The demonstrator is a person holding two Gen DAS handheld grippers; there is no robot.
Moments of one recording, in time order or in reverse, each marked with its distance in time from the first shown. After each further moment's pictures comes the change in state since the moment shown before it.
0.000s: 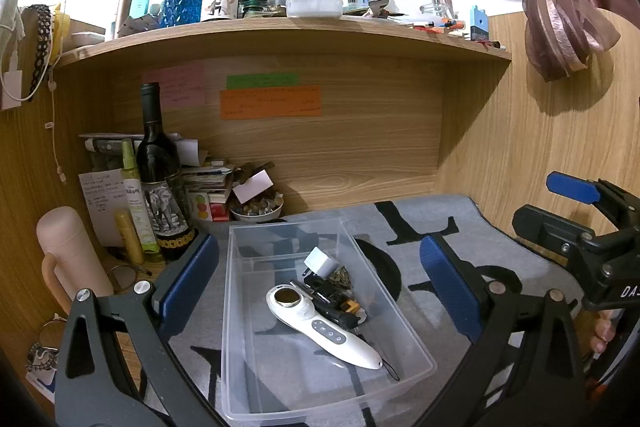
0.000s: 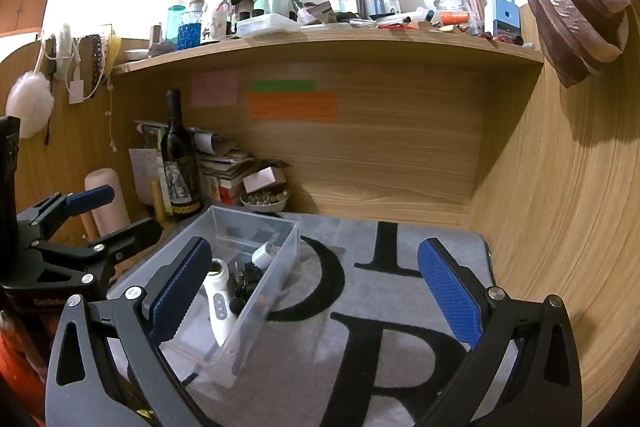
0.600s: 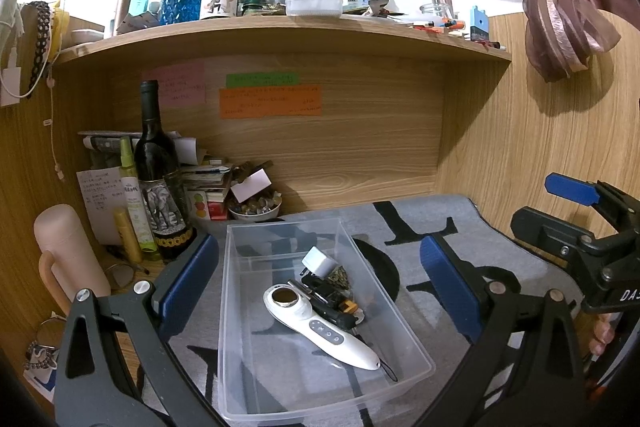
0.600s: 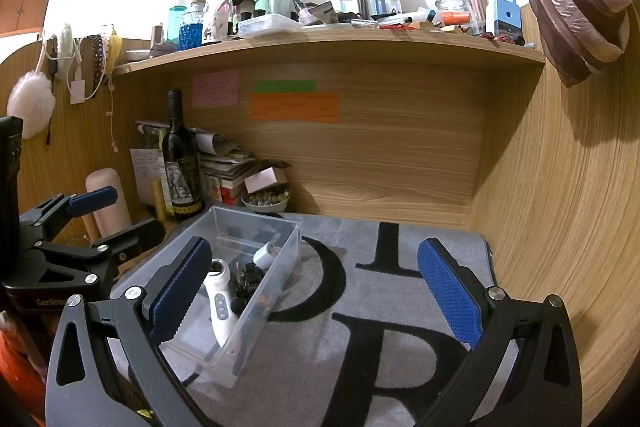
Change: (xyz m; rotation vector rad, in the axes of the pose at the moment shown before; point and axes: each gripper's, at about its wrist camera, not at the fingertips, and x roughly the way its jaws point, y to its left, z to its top) left arm 0.002 0.000 0.000 -0.004 0.001 -0.005; right arm 0.000 -0.001 0.000 -0.005 0.002 0.008
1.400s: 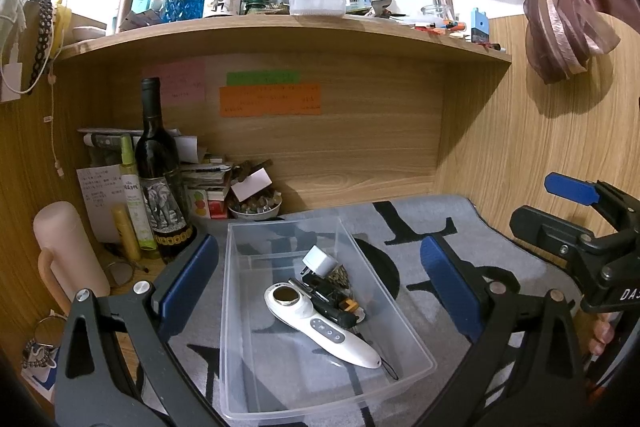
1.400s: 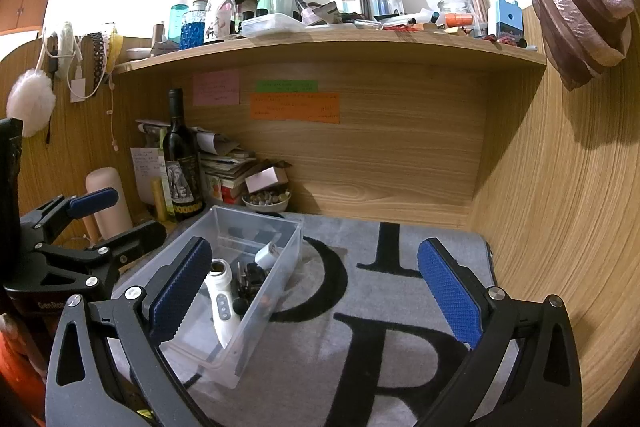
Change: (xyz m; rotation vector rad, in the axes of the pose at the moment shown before) left arm -0.001 0.002 -0.003 -0.017 -0.002 -0.005; right arm 0.001 0.002 0.002 -0.003 0.002 0.001
